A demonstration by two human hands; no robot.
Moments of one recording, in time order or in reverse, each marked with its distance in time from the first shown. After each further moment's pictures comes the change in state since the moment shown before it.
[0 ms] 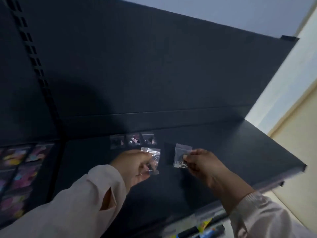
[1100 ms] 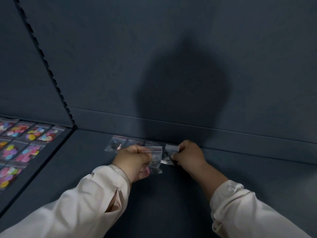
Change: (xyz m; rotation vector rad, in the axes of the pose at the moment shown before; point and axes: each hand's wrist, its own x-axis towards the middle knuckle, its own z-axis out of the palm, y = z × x) left_hand 0.097 0.016 0.077 -0.179 0.554 0.117; right_hand 0.180 -0.040 0.030 -0.720 -0.284 -0.397
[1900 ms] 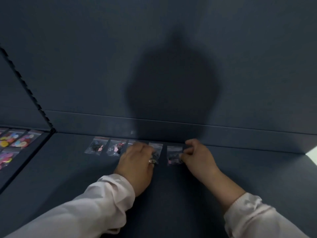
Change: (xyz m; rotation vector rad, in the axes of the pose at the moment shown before) left_hand 0.022 -0.036 0.030 1.312 -0.028 0.787; right_hand -0.033 0.029 -0.062 -0.026 0.056 -0.032
